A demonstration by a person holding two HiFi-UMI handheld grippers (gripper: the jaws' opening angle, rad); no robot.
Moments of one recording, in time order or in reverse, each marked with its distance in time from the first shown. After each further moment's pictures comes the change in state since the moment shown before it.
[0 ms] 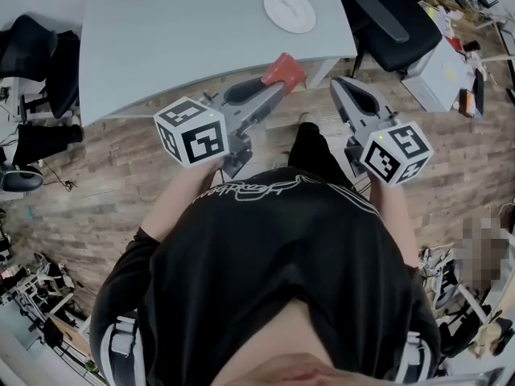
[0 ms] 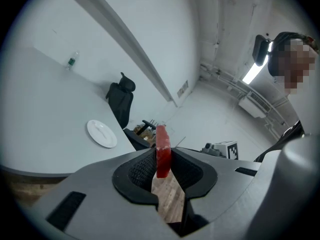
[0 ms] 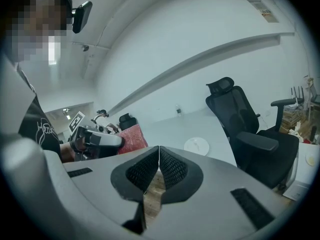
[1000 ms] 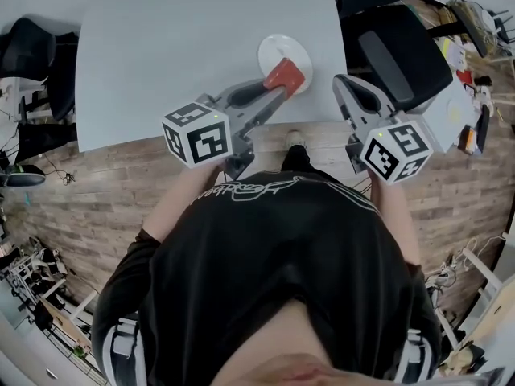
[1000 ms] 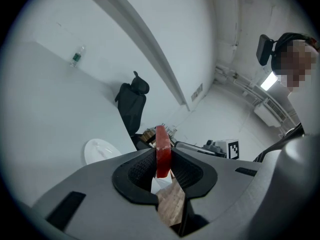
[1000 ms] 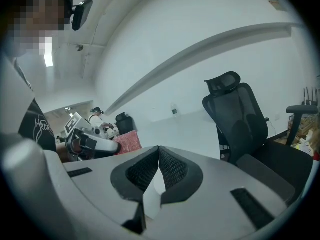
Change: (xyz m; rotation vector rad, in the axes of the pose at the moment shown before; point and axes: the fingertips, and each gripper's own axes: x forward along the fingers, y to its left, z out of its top) left arm 0.109 0.112 0.085 -0.080 -0.017 0.093; right arm 0.113 -0.146 0.067 -0.017 0.041 0.051
